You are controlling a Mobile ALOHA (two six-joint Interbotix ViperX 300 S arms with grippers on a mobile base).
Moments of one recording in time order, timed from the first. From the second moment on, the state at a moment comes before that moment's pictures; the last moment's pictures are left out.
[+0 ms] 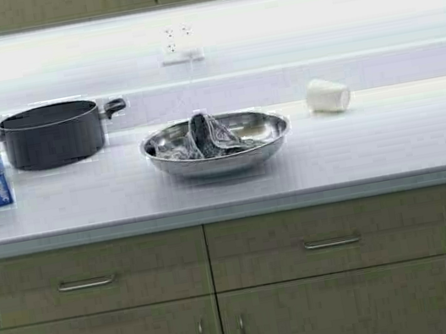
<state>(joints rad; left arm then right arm) -0.01 -0.95 1.20 0.04 -0.30 -0.04 0.00 -0.95 1.19 -0.01 -0.27 0.00</state>
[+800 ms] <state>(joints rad) -0.01 -0.90 1.22 0.04 -0.35 -0.05 0.08 -0.96 1.19 -0.02 -0.23 0.00</state>
